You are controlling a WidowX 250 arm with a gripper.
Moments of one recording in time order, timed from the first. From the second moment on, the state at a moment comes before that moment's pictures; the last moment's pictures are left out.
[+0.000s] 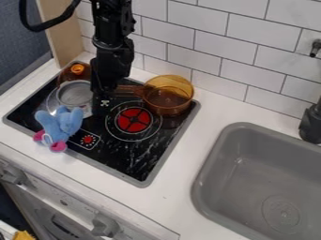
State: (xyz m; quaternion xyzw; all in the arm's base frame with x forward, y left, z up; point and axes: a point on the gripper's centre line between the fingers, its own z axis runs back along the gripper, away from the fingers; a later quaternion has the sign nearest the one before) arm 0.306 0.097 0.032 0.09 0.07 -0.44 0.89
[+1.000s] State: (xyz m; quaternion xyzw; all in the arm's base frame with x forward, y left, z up) arm 0.307 0.120 0.071 0.05 0.00 -0.38 0.92
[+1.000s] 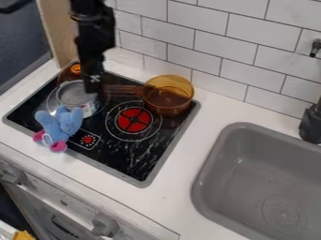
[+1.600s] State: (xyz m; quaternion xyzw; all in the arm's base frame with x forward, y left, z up) arm 0.342 0.185 0.057 0.04 -0.02 -0.29 0.96
